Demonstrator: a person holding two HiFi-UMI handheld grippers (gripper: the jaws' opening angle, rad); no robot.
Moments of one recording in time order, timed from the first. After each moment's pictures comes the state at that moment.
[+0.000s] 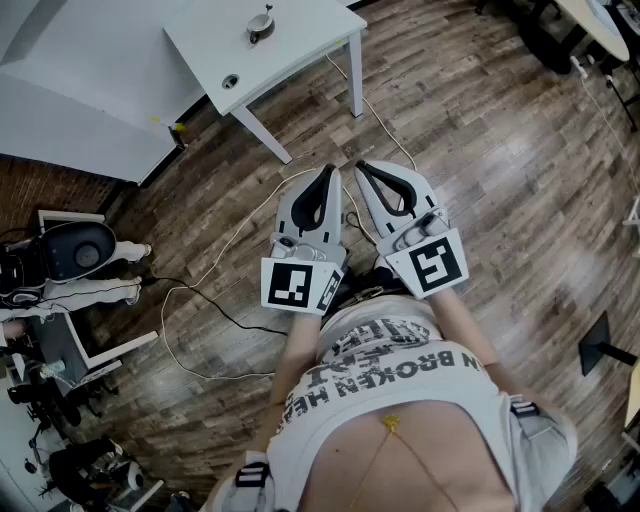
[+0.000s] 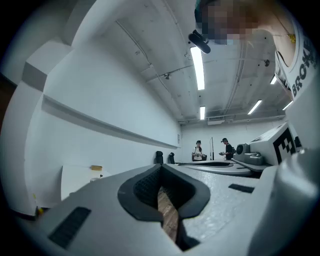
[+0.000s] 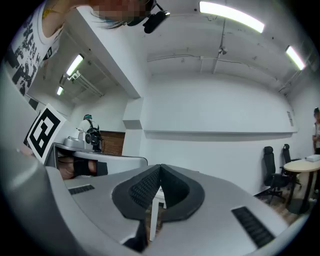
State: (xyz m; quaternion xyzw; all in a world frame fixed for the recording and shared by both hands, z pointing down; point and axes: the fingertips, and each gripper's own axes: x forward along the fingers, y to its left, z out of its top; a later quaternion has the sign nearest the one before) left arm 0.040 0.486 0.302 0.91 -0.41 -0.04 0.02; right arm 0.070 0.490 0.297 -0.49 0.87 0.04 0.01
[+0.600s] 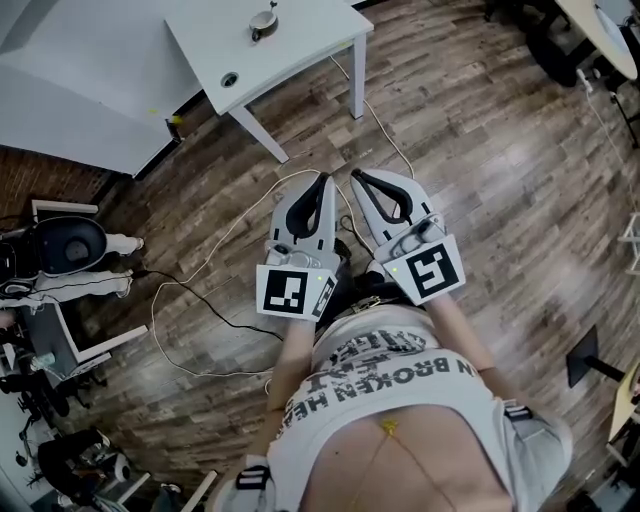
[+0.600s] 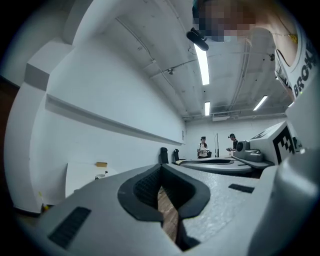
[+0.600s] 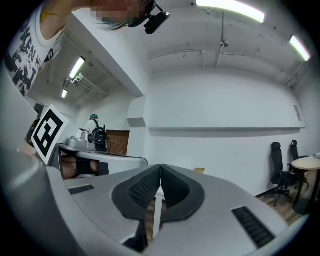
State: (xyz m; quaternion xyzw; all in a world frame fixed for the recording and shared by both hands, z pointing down) left arm 0.037 0.458 0.321 0.90 -0.43 -0.02 0.03; right arm 0.069 0.462 0.312 -0.46 0.89 0.04 0.00
